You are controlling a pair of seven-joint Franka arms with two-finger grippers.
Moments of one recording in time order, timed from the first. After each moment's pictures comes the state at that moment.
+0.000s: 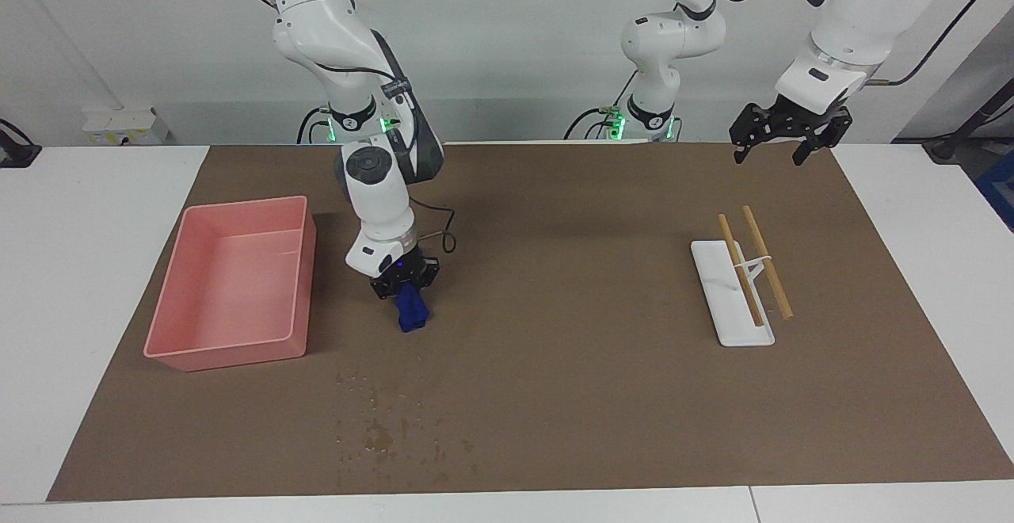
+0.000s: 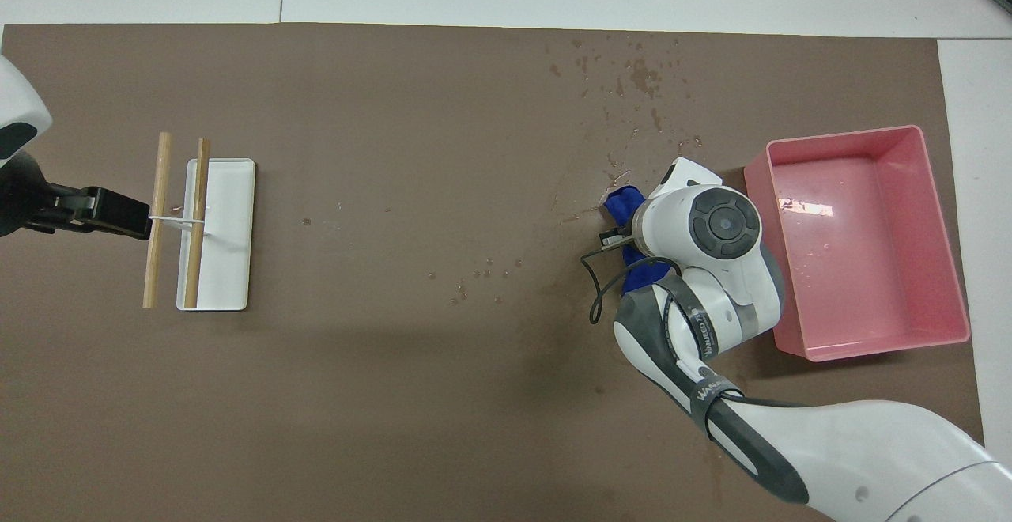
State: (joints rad) left arm 0.11 -0.03 -0.22 -1.58 0.00 1.51 0.03; right arm 0.19 0.33 0.14 -2.08 -0.13 2.54 0.13
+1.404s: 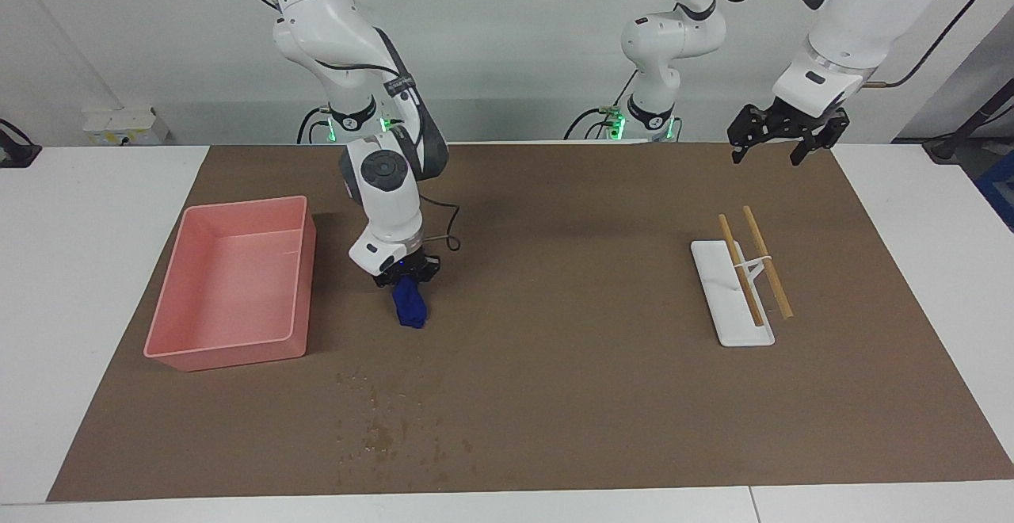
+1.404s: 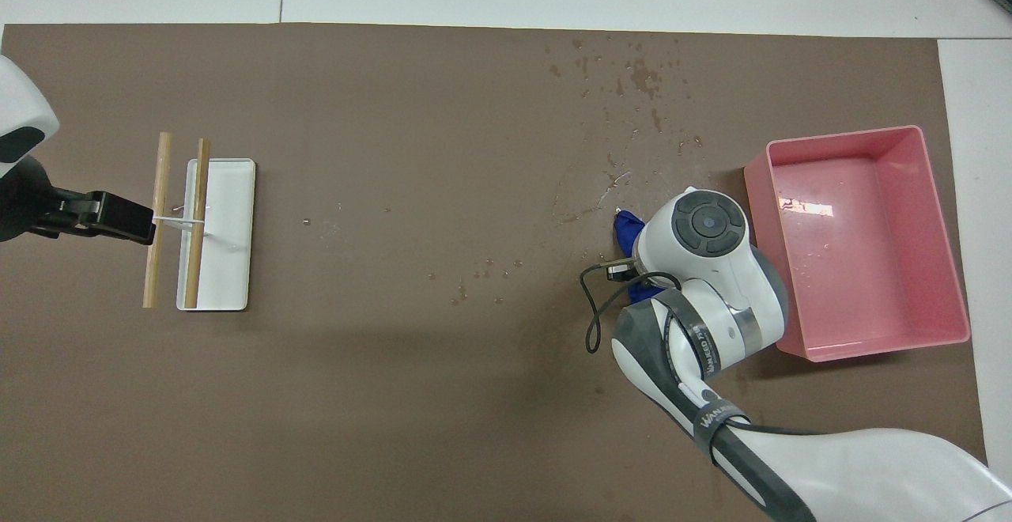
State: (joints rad) left arm 0.11 -0.03 -0.22 -1.59 0.00 1.50 0.03; right arm 0.19 0.24 0.16 -2.14 -0.12 2.25 0.35
